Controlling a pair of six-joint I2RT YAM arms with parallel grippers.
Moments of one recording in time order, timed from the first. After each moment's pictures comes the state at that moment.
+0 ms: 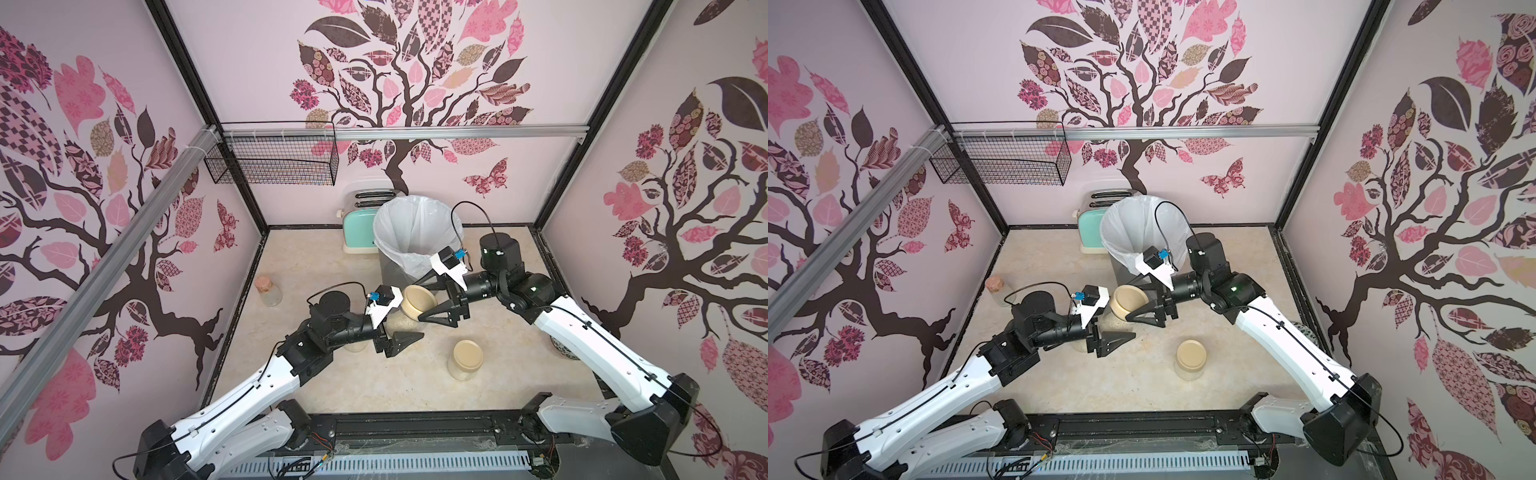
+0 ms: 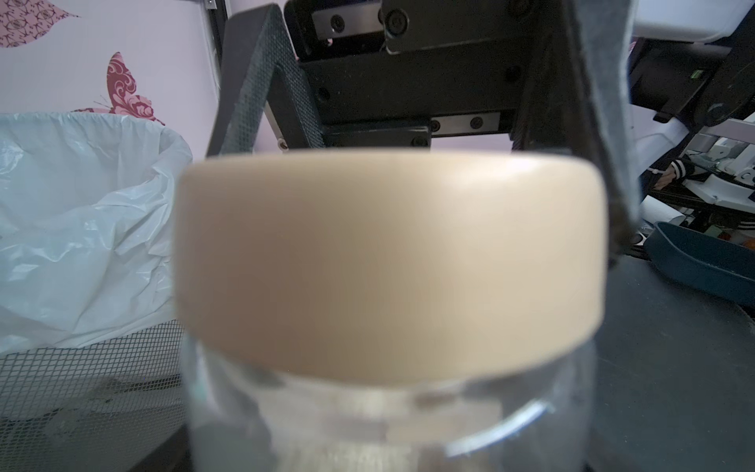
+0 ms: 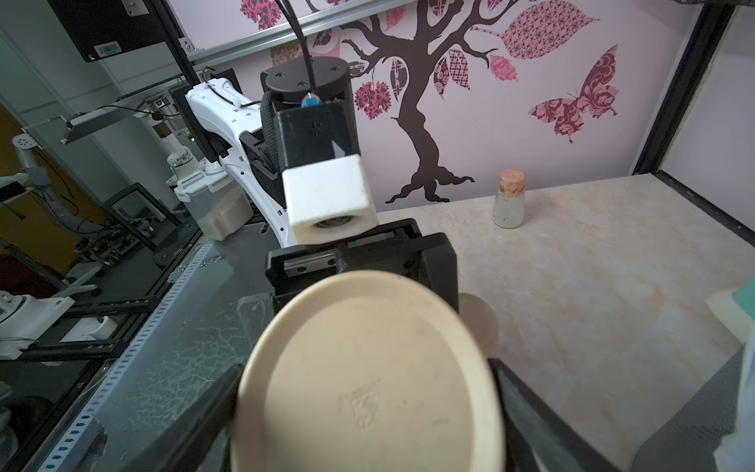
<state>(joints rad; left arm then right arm) -0.76 0.93 0.73 0.04 0.54 0.01 0.57 1.24 1.24 -0.42 -1.08 -0.21</state>
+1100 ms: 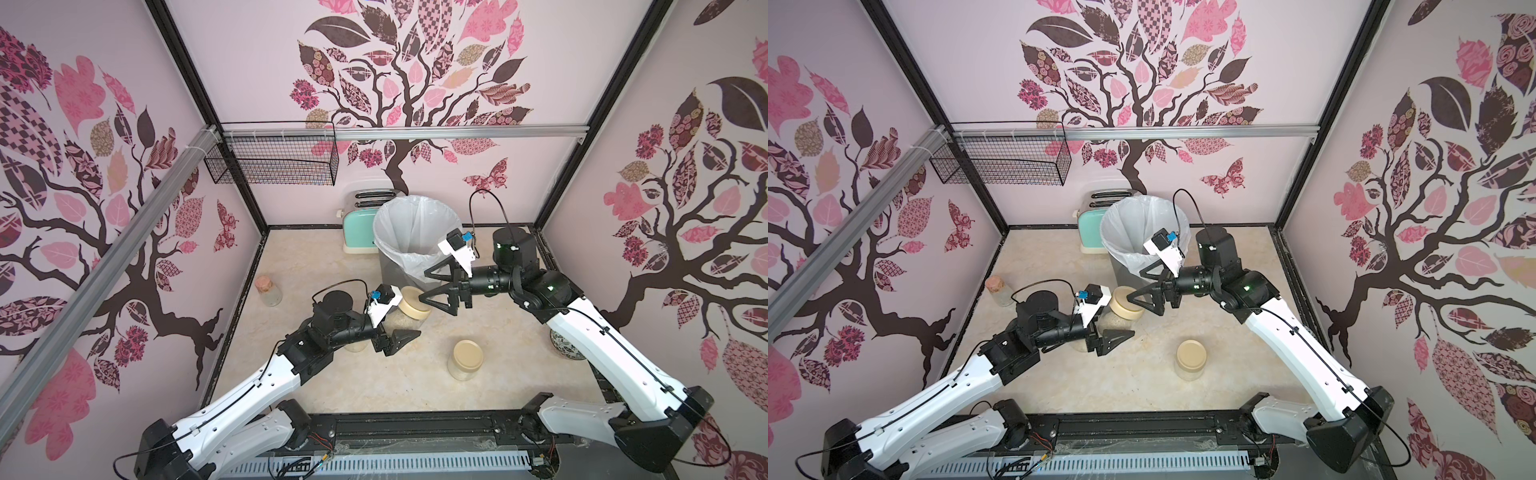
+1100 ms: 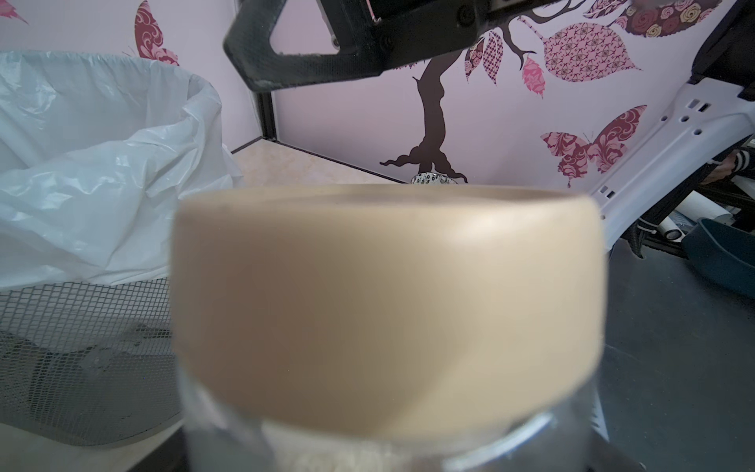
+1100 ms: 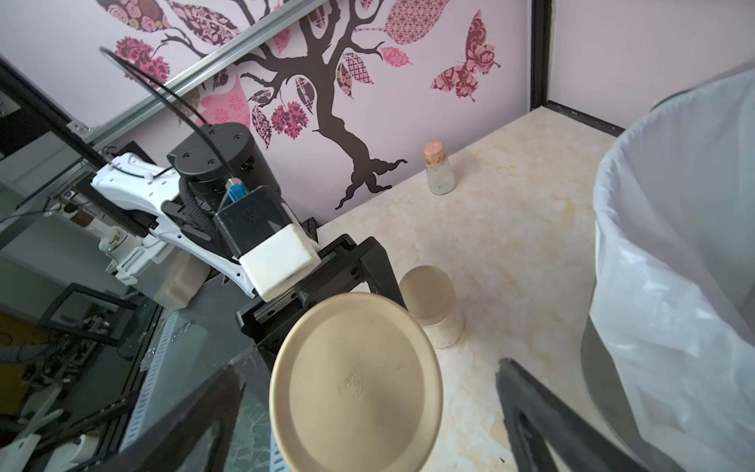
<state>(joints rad) -0.76 0.94 0.73 -0.03 0.47 0.02 0.56 1.20 1.32 -0.54 -0.81 0.09</state>
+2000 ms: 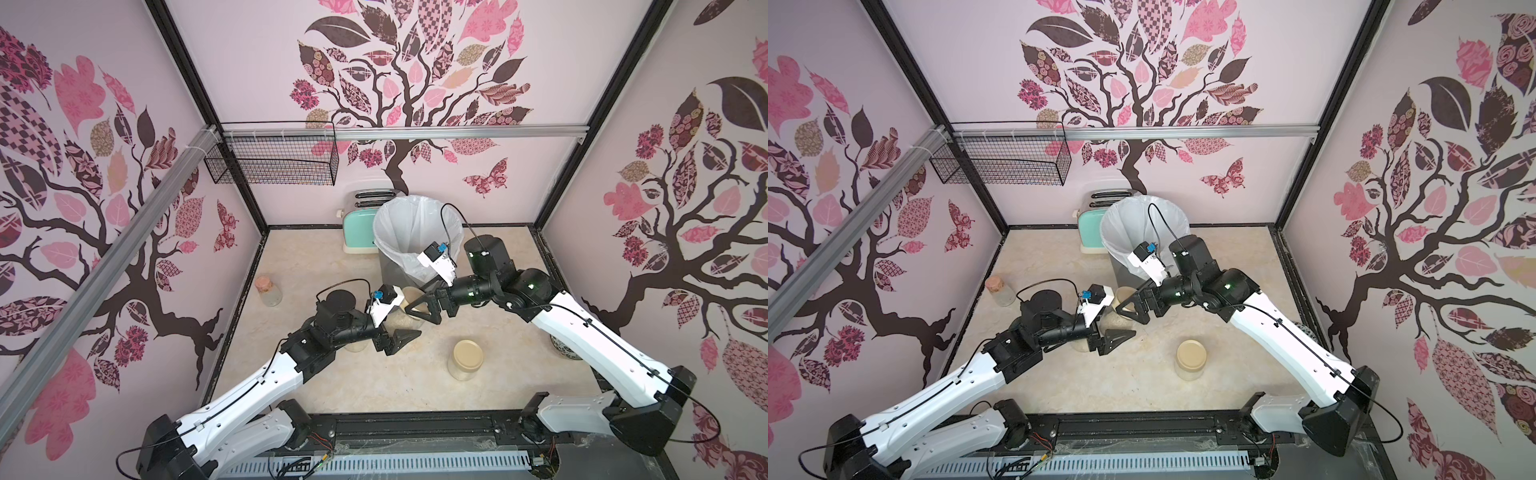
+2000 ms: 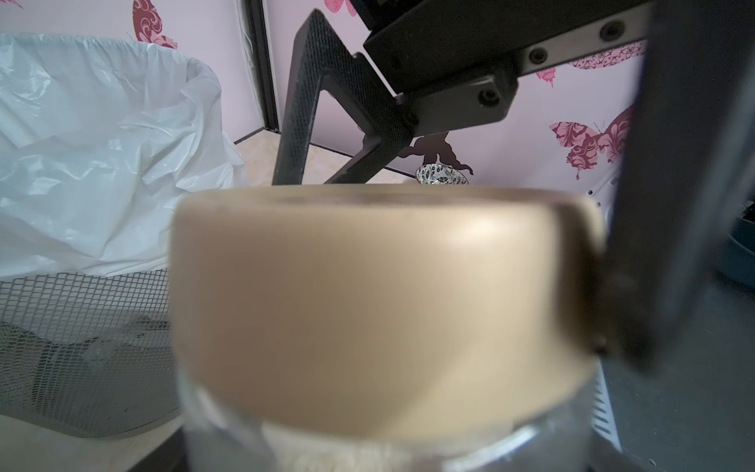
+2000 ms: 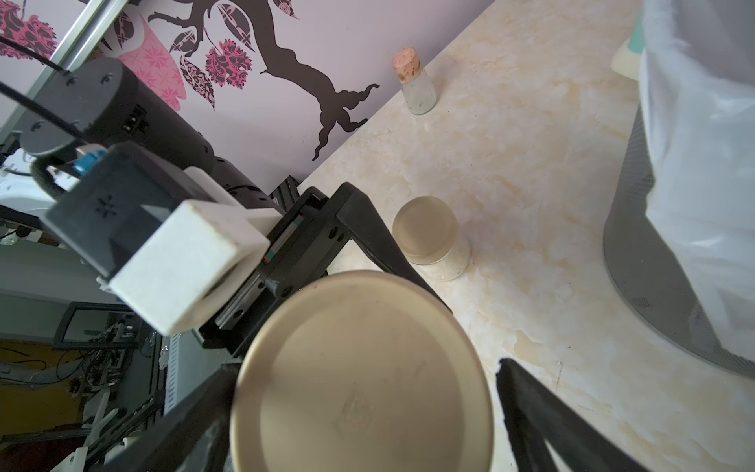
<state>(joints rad) -0.76 0.96 0.73 -0.04 0.47 0.03 0.70 1.29 1.38 -0.71 -0.63 0.17</state>
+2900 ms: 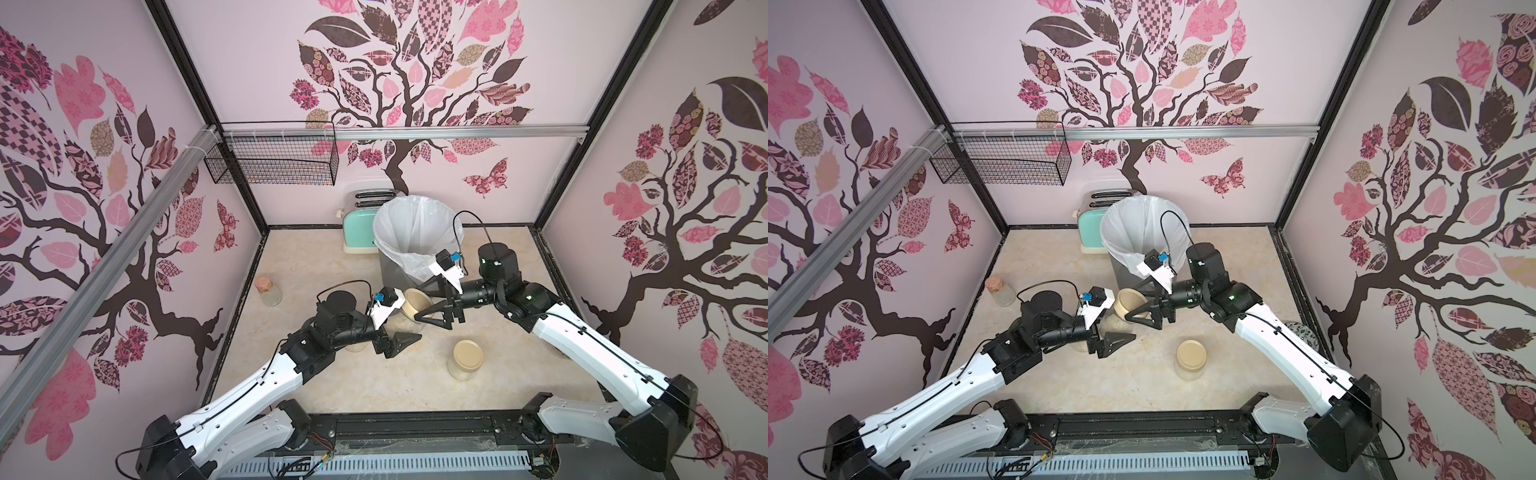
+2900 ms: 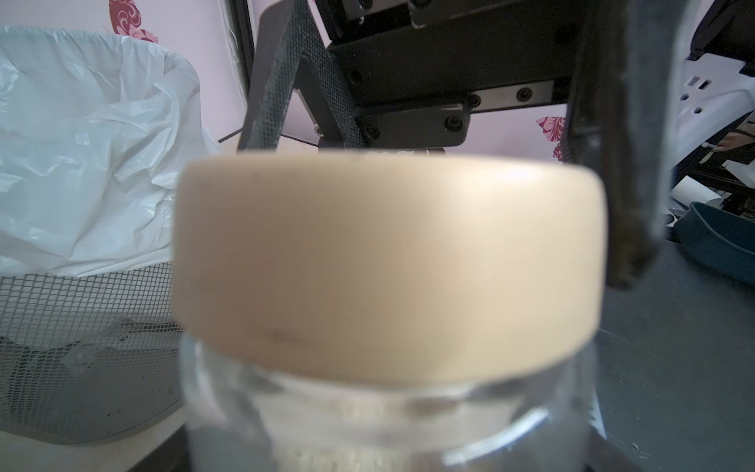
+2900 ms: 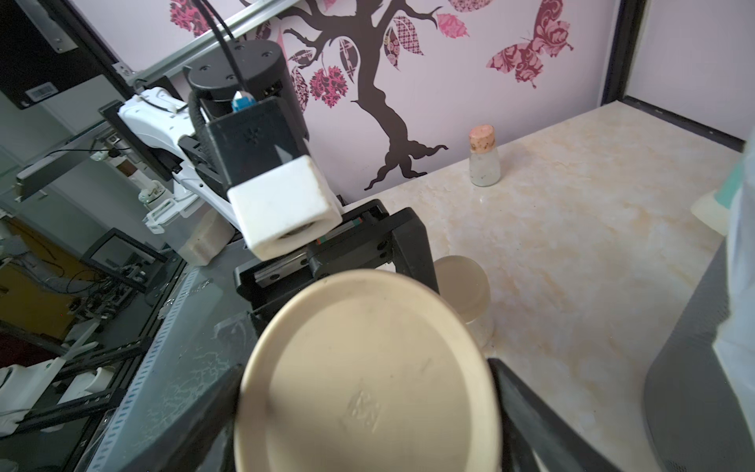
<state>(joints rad) -0.76 0.95 0.73 -0.05 0.49 0.03 0.57 1.21 1.10 -0.30 -1.00 -0.04</state>
